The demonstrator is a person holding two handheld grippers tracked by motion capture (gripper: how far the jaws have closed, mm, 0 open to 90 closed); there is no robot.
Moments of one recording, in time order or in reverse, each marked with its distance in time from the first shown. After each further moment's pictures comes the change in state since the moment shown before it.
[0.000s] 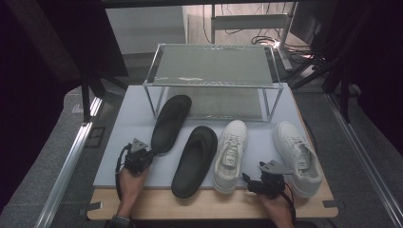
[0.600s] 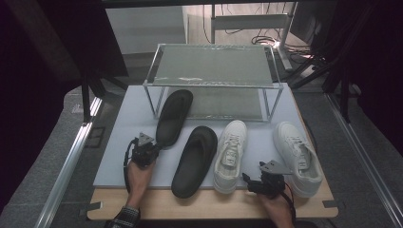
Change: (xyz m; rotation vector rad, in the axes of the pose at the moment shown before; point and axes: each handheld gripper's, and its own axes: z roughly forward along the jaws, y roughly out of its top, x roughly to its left) left arm -0.004 0.016 0.025 -0.026 0.010 -0.013; right arm 0.000 0.000 0.000 0.000 0.000 0.000
